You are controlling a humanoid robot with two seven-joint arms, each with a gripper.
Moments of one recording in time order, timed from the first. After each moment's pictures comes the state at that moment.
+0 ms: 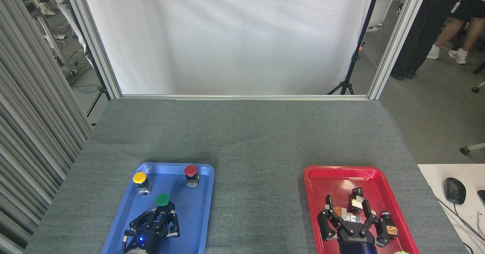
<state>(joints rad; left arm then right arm) -0.12 0.09 -0.10 -1.15 -1.40 -0.08 0.02 0.15 0.14 -0.10 -1.61 1.48 -0.06 -0.14</state>
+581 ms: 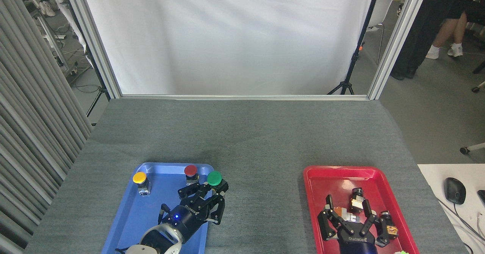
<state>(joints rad) -0.26 0.04 -0.26 -1.21 -1.44 -0.44 0.09 0.15 0.14 -0.10 -1.61 1.48 -0.06 -0.14</state>
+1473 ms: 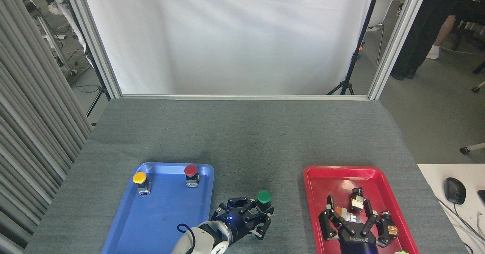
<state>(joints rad) -0.52 -0.14 -0.49 -0.65 -1.48 -0.40 0.13 0.15 0.13 -0.11 -1.61 1.48 -0.06 -0.14</state>
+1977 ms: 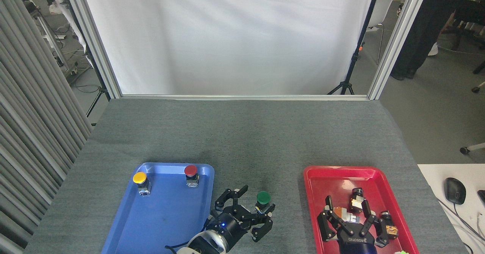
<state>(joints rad) -0.25 -0.07 -0.44 -1.14 -1.49 -0.18 0.14 0.15 0.13 -0.11 -1.60 1.48 -0.09 -0.14</state>
